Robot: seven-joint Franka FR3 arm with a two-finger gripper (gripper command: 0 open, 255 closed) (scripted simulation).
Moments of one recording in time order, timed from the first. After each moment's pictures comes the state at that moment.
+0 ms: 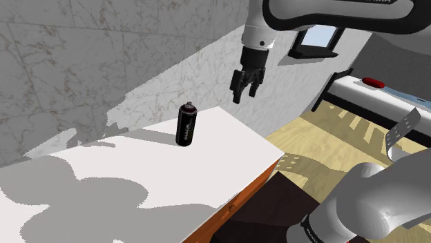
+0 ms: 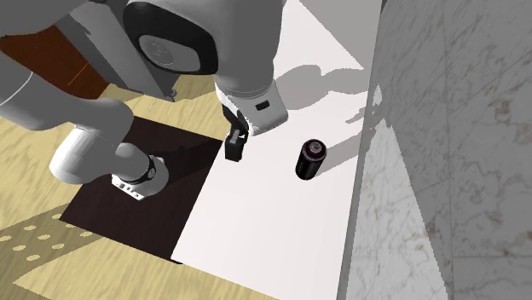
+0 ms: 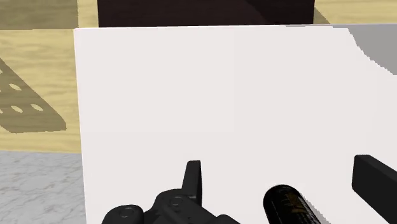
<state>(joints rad) -0.01 -0.36 0.17 -2.03 0.03 1.58 0.09</state>
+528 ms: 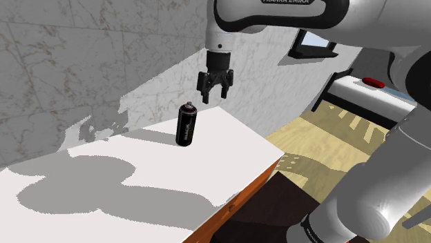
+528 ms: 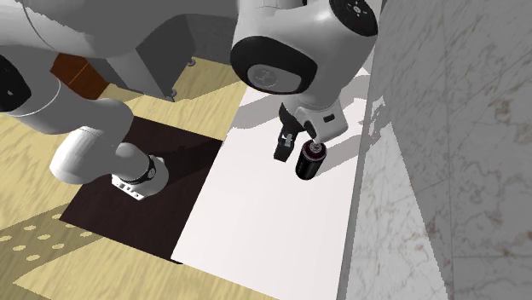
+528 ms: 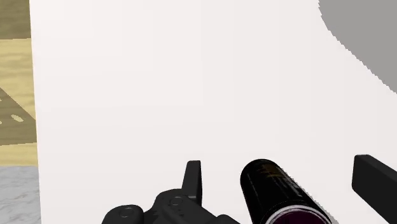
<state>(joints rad) 0.01 0.00 0.22 -1.75 0.03 1.56 0.20</state>
